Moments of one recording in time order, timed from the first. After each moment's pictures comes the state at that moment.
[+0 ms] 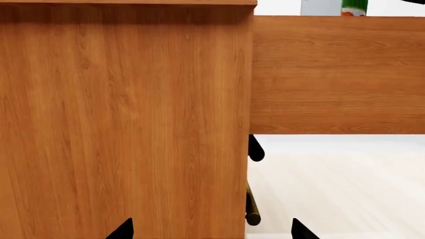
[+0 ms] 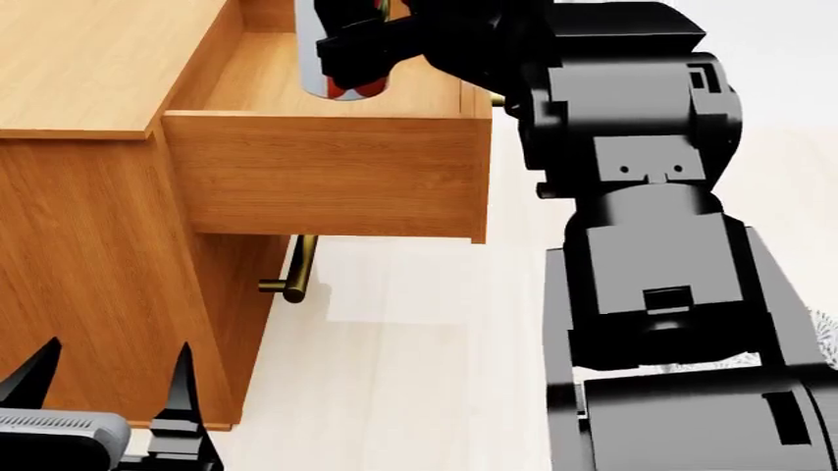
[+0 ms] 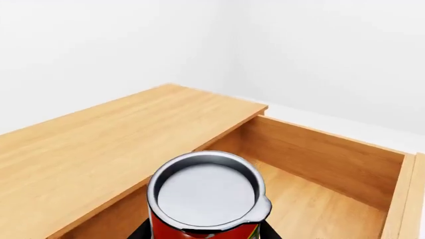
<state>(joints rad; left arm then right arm) -0.15 -0.35 0.31 0.39 -0.36 -0.29 -0.41 1.68 0.00 -0.20 1.31 0.21 0.47 -0.69</state>
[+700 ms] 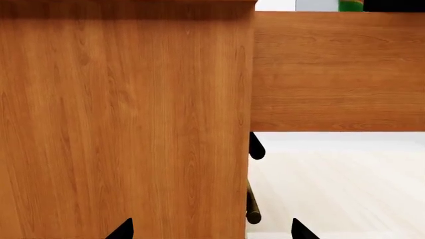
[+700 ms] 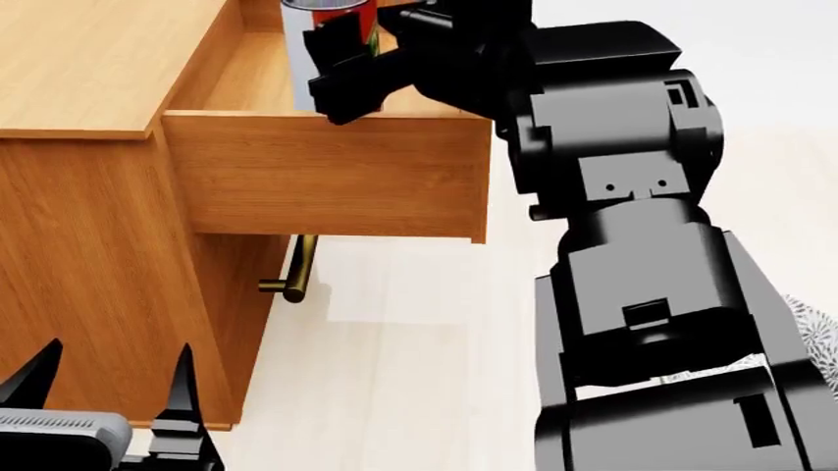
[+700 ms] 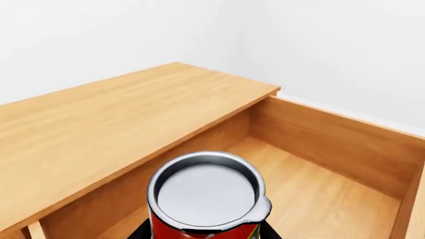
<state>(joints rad) -0.15 -0.35 0.32 0.38 -0.37 -0.28 -0.41 1.65 0.00 -0.39 1.31 0.35 0.45 -0.70</state>
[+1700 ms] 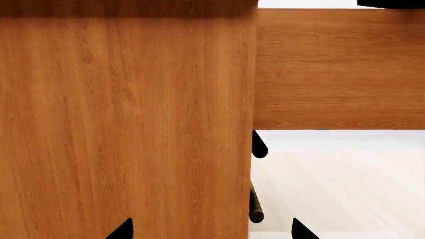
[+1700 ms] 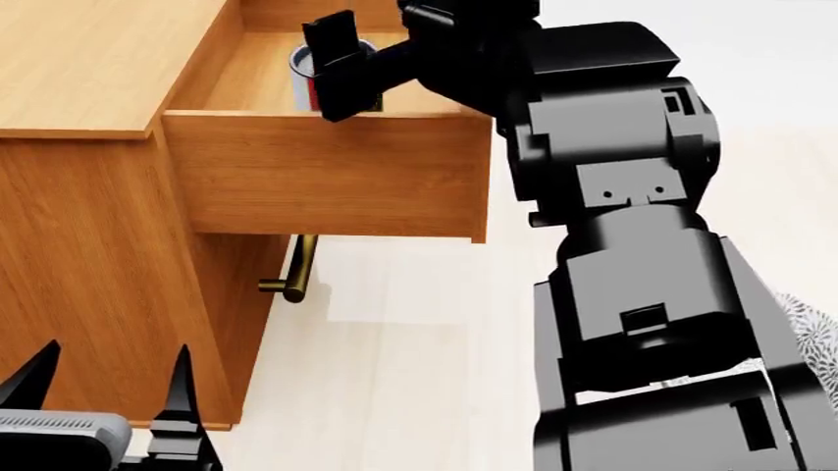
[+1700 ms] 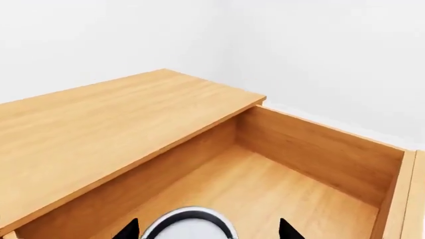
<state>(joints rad) -0.15 -0.36 0.33 0.38 -0.37 -0.28 -0.43 1.64 0.00 -0.40 1.31 0.34 0.39 -0.65</state>
